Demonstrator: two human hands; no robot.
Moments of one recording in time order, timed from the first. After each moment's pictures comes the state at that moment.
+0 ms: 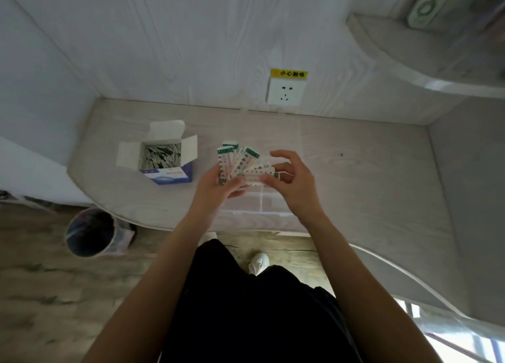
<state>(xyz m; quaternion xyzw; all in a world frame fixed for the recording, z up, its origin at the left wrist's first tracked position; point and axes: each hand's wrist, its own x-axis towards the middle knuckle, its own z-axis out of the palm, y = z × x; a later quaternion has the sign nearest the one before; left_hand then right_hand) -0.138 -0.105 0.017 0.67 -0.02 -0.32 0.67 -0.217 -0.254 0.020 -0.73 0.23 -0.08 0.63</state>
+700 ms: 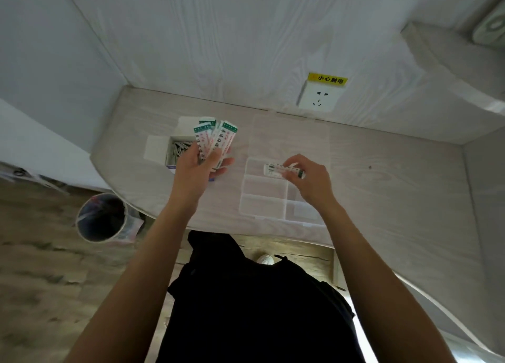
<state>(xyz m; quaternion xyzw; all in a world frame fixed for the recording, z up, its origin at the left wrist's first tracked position) -0.090 -0.058 0.039 0.70 0.01 -0.19 0.69 -0.166 -0.277 -0.035 -0.90 0.21 -0.01 0.39</state>
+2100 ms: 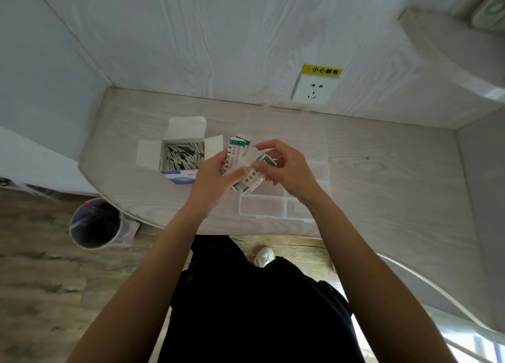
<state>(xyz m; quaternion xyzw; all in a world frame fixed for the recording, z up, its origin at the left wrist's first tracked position) -0.084 -0.074 0.009 0.76 -0.08 -0.27 0.58 -0.143 -0.233 0.008 -0.77 0.16 0.01 0.61</state>
